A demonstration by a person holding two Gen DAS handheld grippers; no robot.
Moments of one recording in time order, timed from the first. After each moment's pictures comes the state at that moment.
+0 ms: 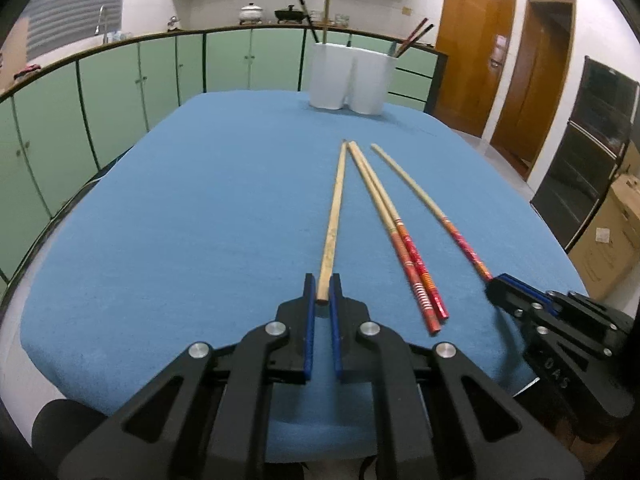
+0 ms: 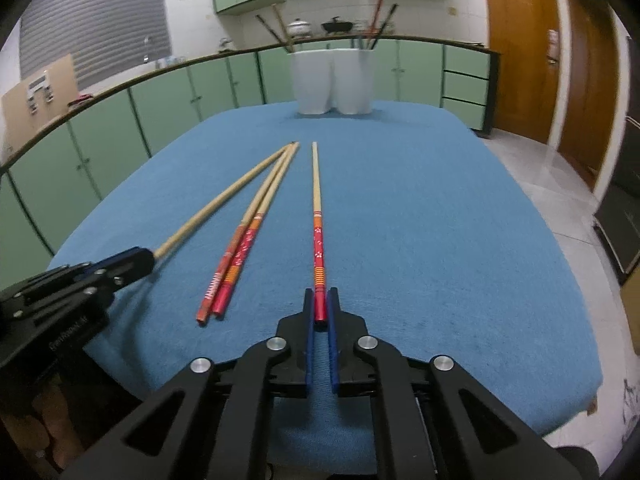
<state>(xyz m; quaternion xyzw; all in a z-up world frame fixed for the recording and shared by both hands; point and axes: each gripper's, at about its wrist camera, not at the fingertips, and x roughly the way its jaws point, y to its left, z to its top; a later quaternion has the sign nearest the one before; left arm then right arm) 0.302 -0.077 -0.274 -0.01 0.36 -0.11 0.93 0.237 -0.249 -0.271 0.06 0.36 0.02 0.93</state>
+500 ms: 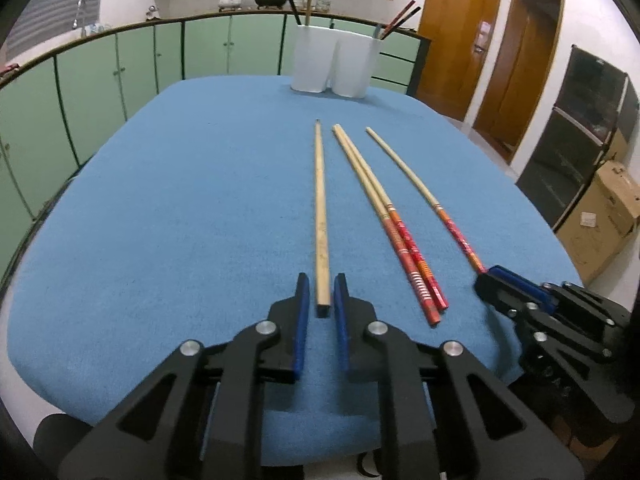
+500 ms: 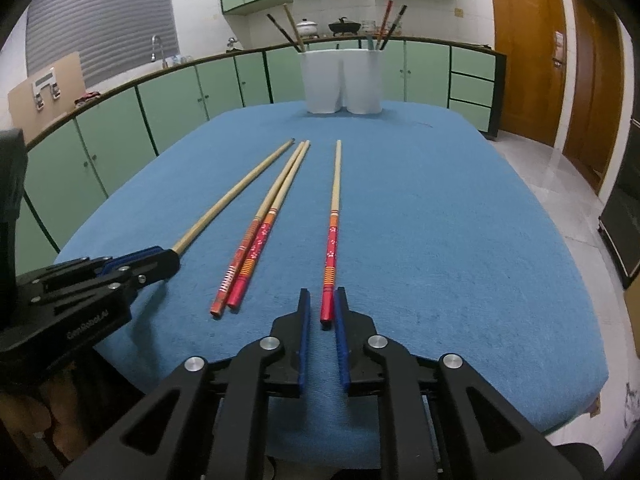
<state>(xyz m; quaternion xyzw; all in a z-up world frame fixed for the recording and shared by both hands) 0.316 -0.078 -0.280 -0.01 0.39 -0.17 0.91 0.239 -0.240 -0.271 0.04 0.36 0.05 0.93</state>
